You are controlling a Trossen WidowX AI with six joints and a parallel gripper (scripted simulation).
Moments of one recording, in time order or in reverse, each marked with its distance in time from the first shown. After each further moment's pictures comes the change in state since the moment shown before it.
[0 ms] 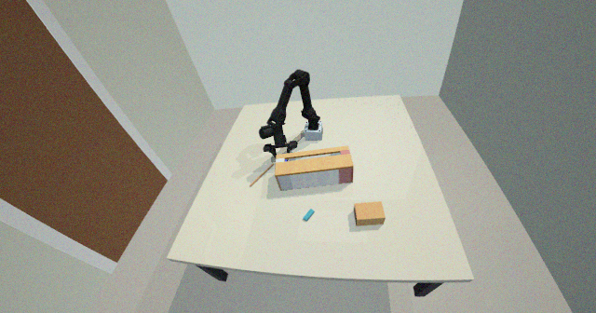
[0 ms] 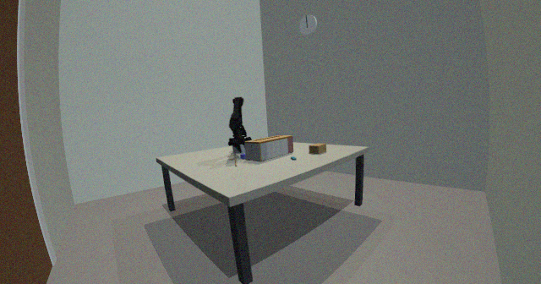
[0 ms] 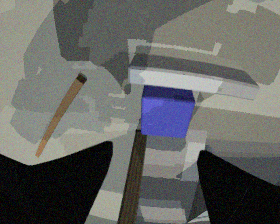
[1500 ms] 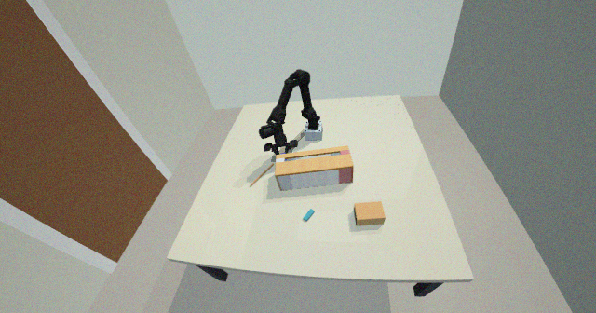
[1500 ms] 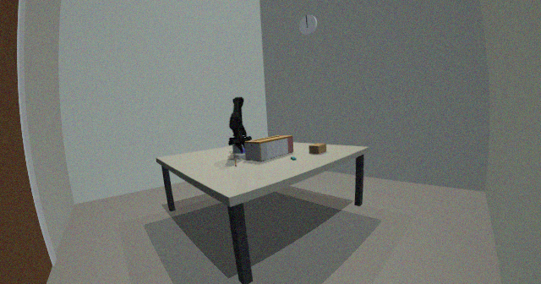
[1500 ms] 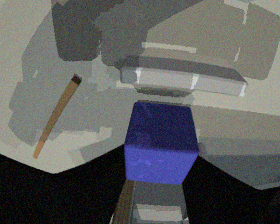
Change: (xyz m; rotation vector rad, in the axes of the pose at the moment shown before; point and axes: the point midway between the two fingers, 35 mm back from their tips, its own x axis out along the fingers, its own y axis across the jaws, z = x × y) arm -0.004 -0.004 0.000 0.012 -0.013 -0.022
